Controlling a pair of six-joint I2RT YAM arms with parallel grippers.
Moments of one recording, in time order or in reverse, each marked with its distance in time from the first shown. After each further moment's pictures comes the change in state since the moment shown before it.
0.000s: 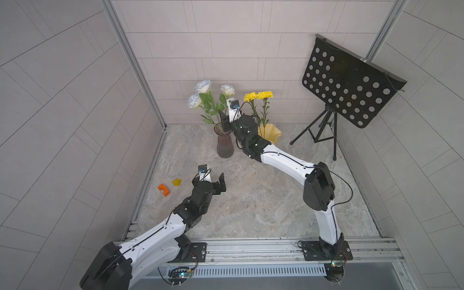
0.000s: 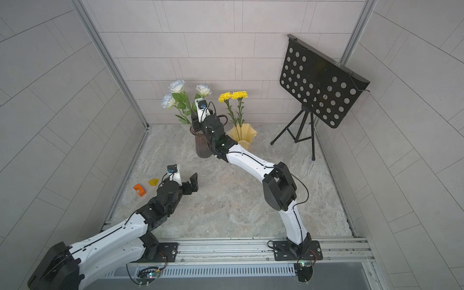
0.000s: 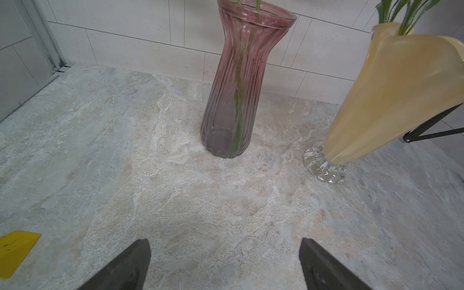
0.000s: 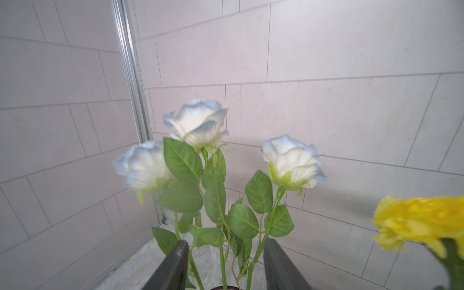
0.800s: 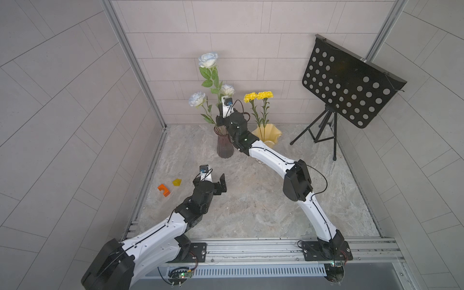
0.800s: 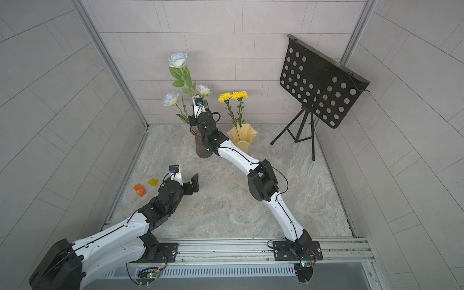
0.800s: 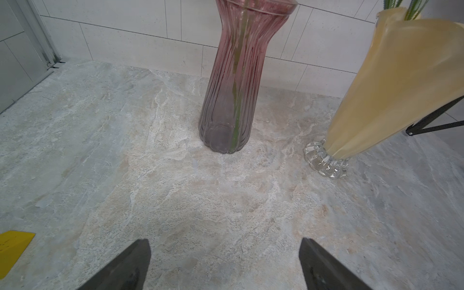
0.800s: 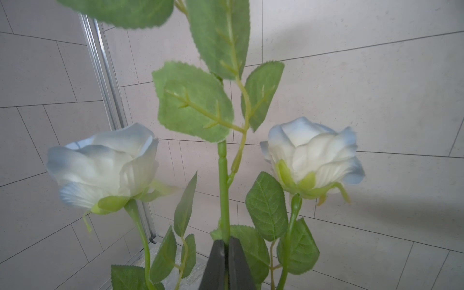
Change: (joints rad) left arm 0.000 0.043 0.000 0.021 0.014 0.010; right arm -0.046 0.418 0.476 -0.066 0.025 0.032
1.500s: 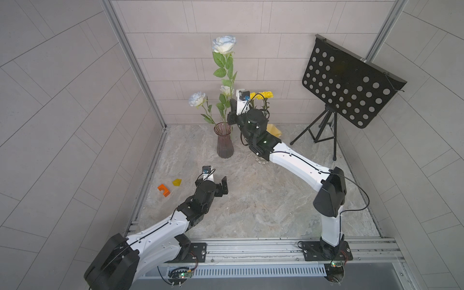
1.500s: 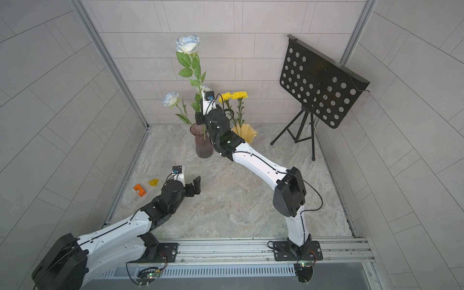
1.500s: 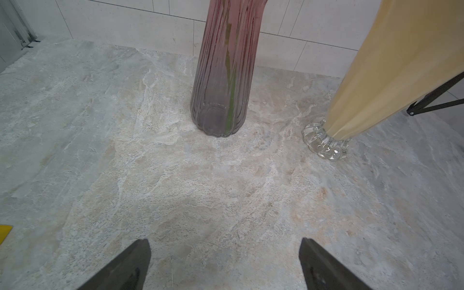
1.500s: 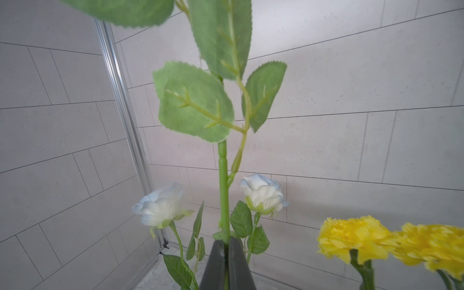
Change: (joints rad) left arm 0.000 0.061 0.000 -0.004 0.051 -0.008; right arm 0.033 -0.419 -0.340 -0.034 0.061 0.027
